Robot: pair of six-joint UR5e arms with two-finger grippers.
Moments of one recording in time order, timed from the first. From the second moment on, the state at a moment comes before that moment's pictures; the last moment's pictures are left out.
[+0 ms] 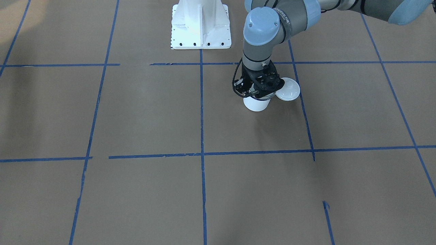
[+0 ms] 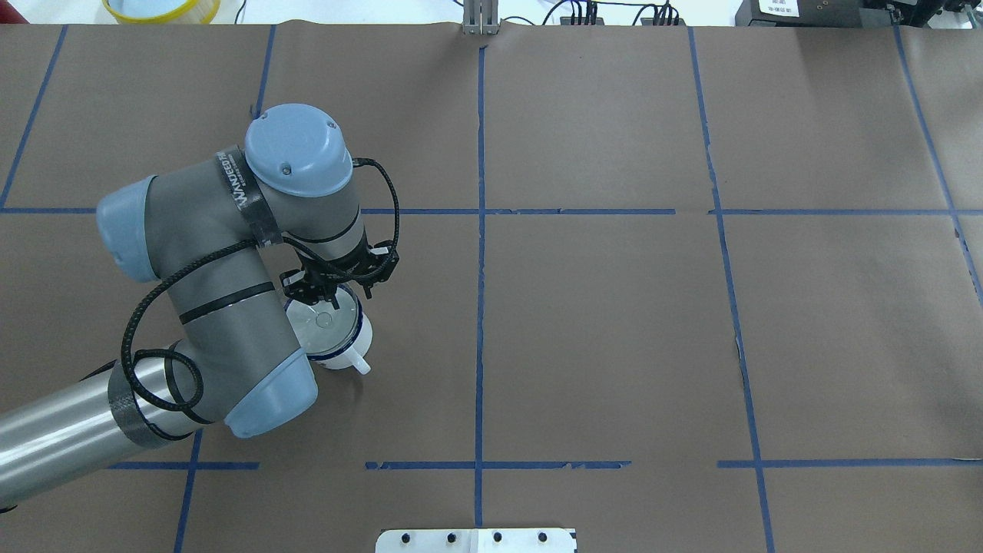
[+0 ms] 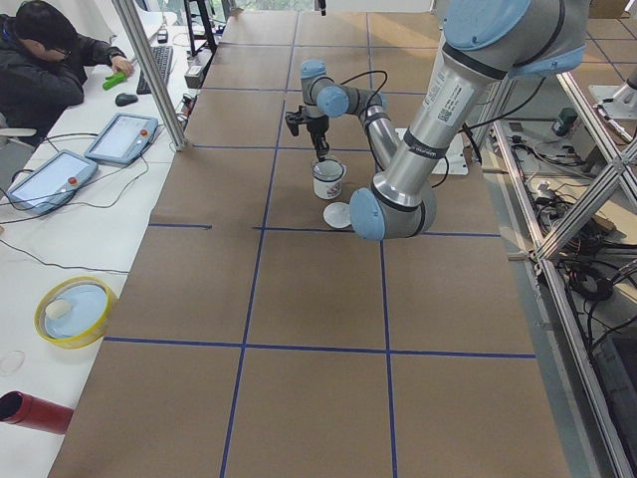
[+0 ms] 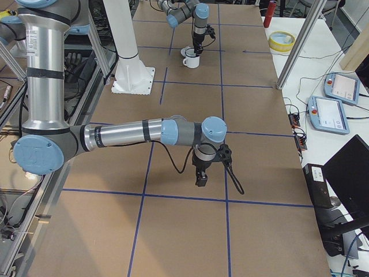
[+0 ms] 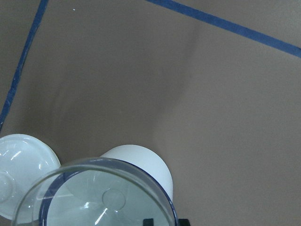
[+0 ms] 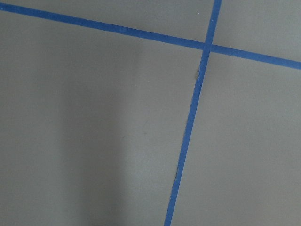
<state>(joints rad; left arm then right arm) -0.60 -2.23 -1.80 -1.28 -2.00 -1.47 1.45 -1.63 1.79 -1.79 2.31 -0.13</state>
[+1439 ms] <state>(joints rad) -1.30 -1.64 -2.02 -1.46 -2.23 -0.21 1.45 -1.63 1.79 -1.79 2.31 -0.13</state>
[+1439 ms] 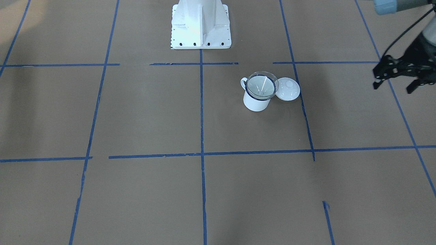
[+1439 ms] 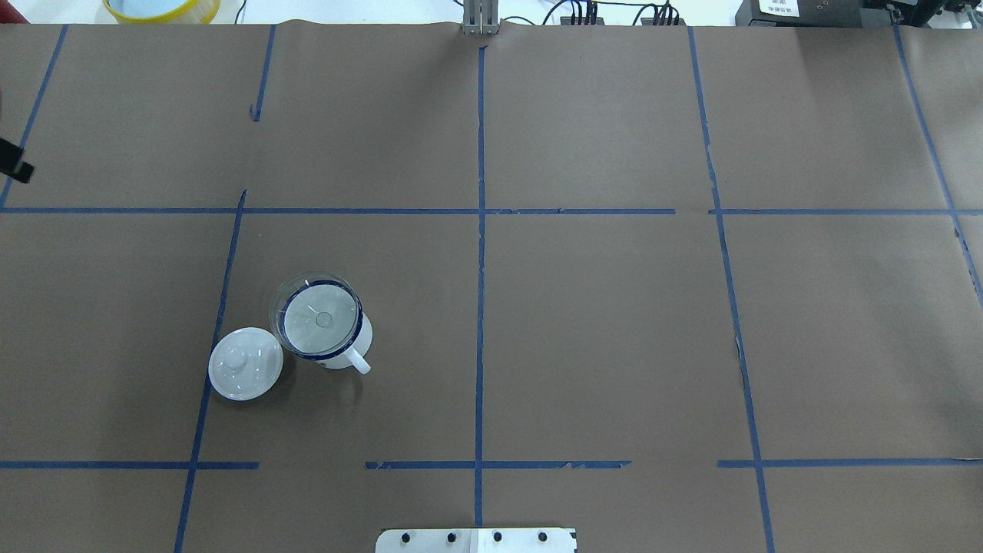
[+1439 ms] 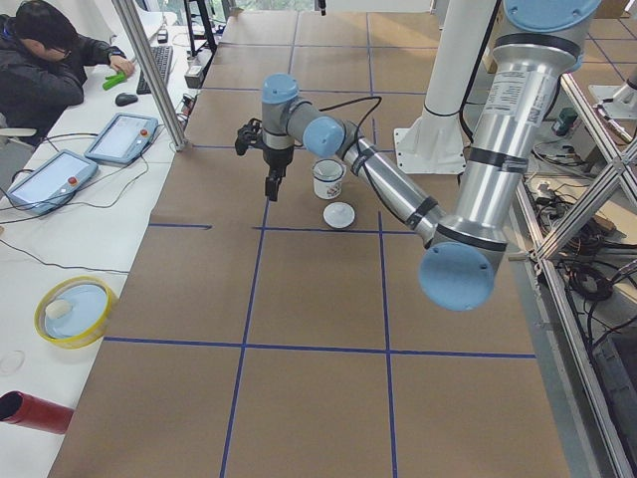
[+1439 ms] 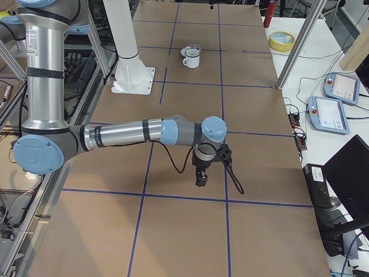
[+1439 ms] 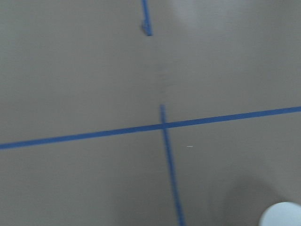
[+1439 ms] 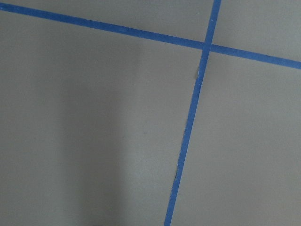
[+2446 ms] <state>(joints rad) -1.64 -1.46 -1.77 -1.45 -2.30 0.16 1.45 -1.63 1.79 -1.79 2.31 -0.13</state>
